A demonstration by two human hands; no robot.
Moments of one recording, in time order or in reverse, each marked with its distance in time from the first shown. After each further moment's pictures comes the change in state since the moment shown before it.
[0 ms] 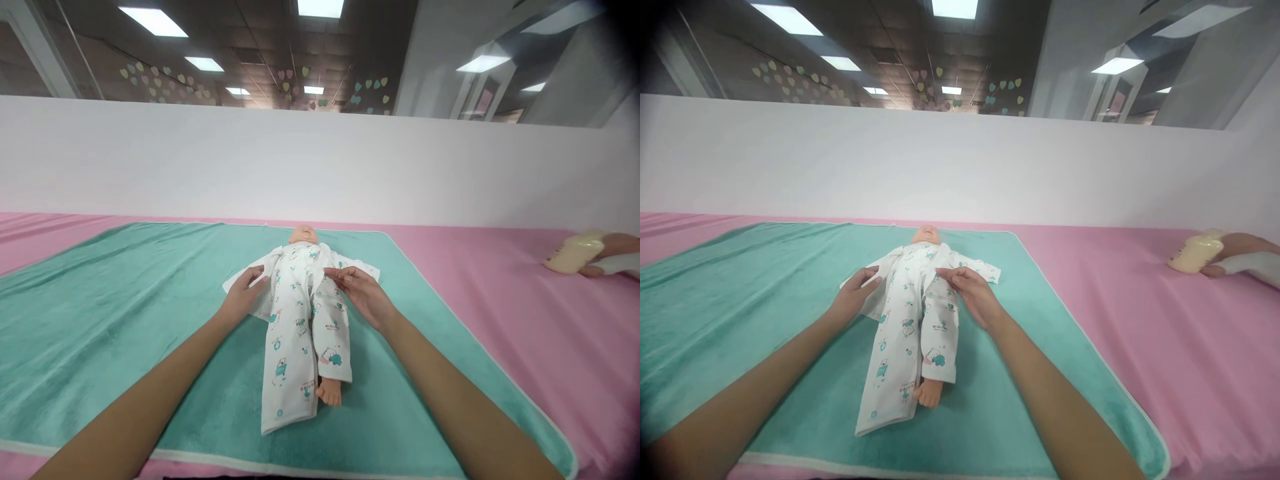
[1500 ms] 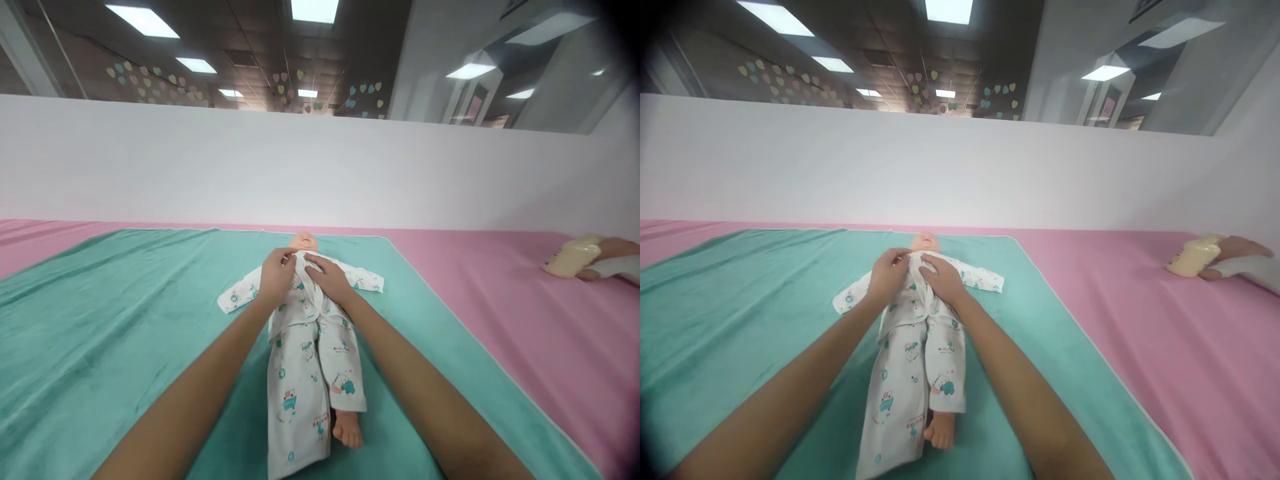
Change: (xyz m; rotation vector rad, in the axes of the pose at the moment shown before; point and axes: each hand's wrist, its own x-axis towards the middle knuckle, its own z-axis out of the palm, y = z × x) left_hand 0.064 0.044 0.057 0.121 0.155 0.146; right_hand 0.103 0.044 0.010 -0.970 0.115 -0.208
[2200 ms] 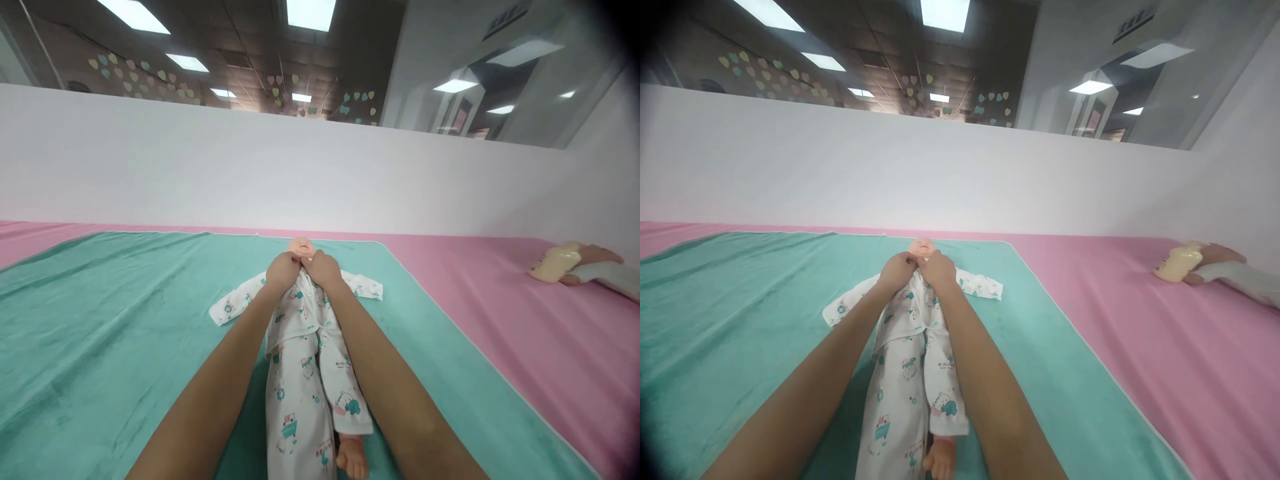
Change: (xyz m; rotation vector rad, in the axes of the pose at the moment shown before) left_hand 0.056 -0.028 0.027 0.200 -0.242 -0.074; right_hand 0.060 -0.004 0.011 -0.527 -0.004 0.408
